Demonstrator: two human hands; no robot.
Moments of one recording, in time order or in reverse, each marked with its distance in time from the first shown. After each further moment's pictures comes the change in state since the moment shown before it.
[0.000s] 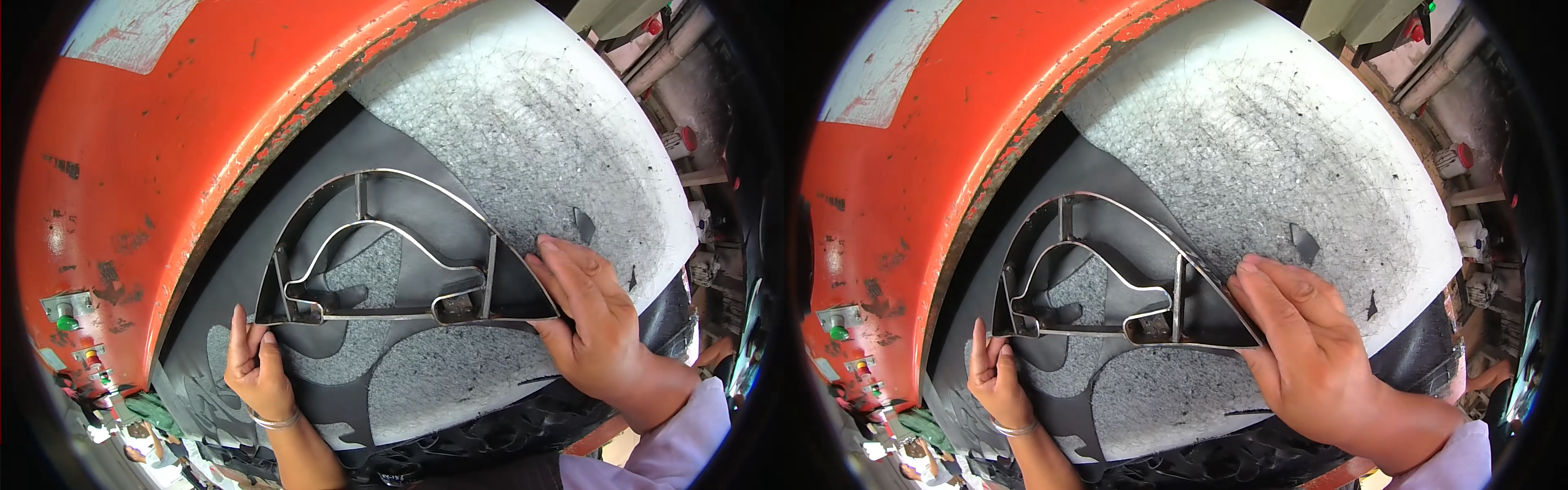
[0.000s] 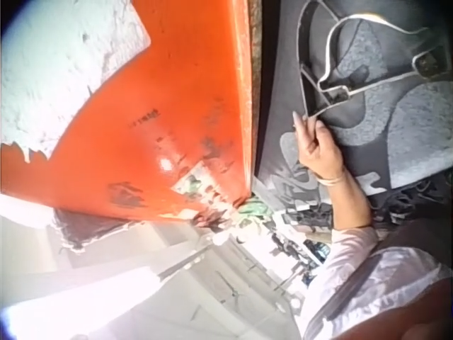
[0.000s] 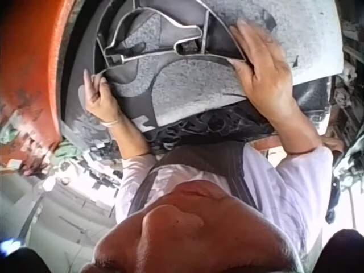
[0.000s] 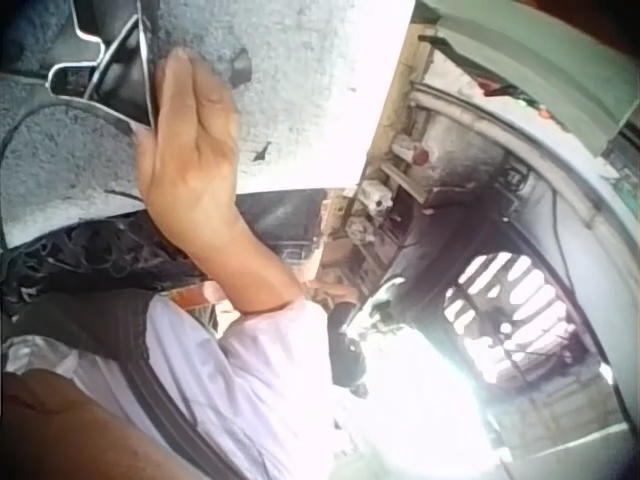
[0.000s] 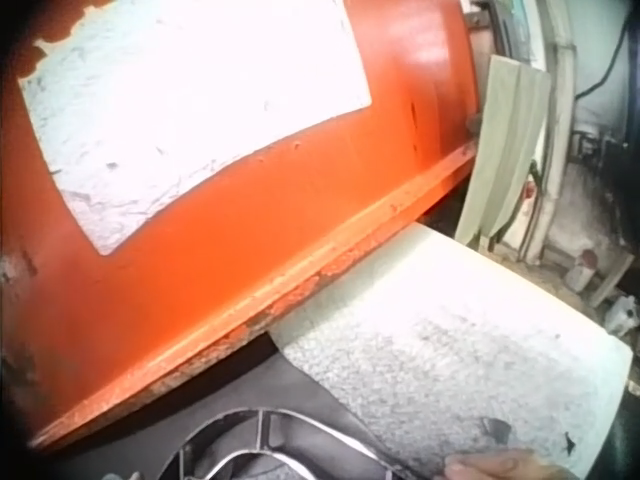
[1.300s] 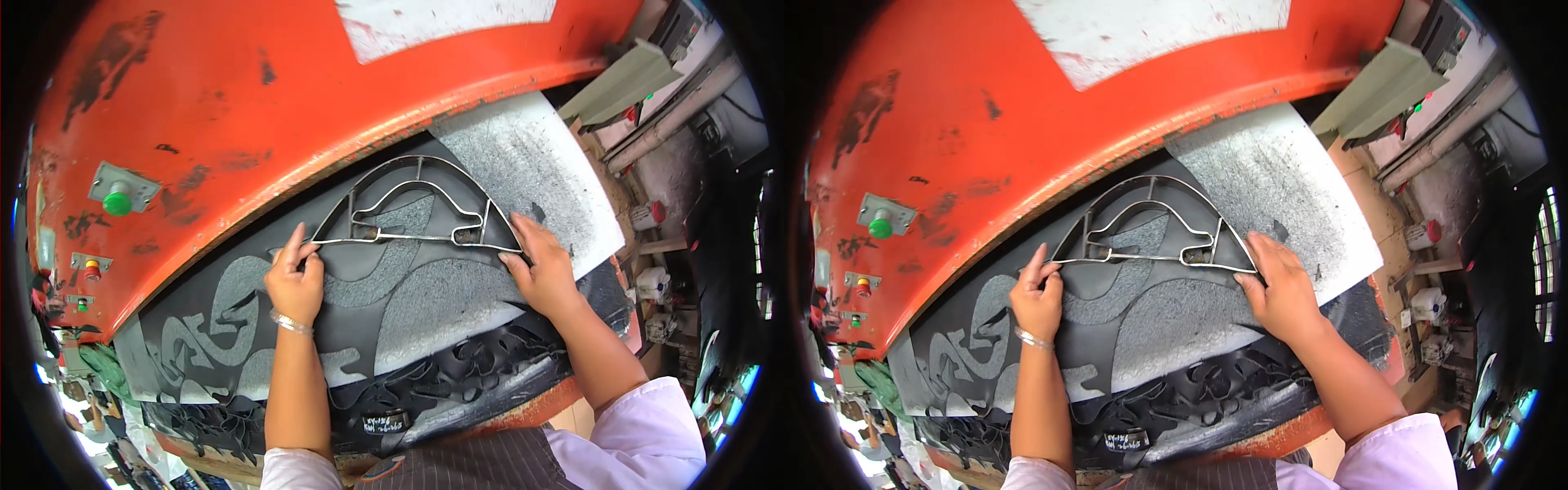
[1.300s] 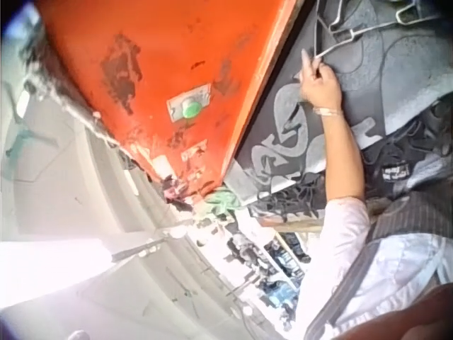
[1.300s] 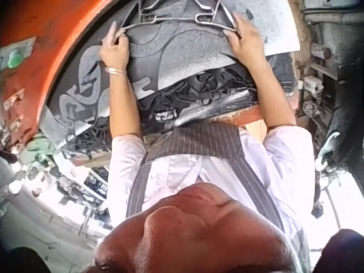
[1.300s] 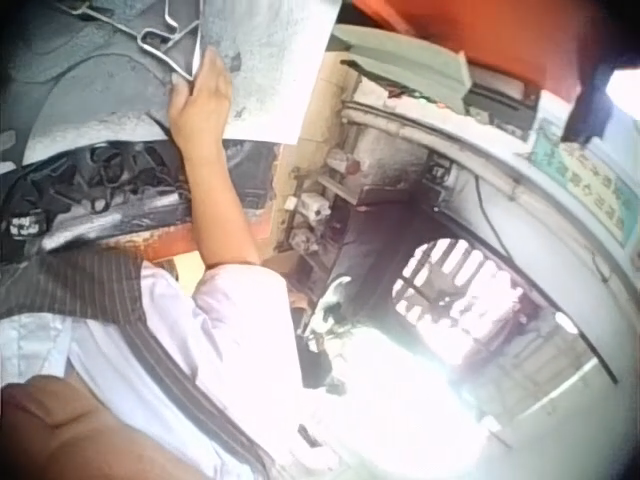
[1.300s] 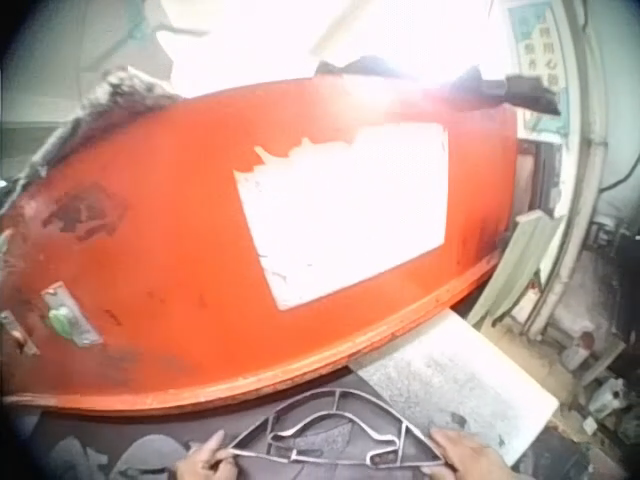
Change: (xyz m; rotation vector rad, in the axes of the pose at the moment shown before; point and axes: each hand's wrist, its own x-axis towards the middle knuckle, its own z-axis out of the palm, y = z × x) left_hand -0.001 -0.029 0.010 0.044 0.013 0.178; right_hand -0.025 0.004 0.023 -0.172 0.116 -0.062
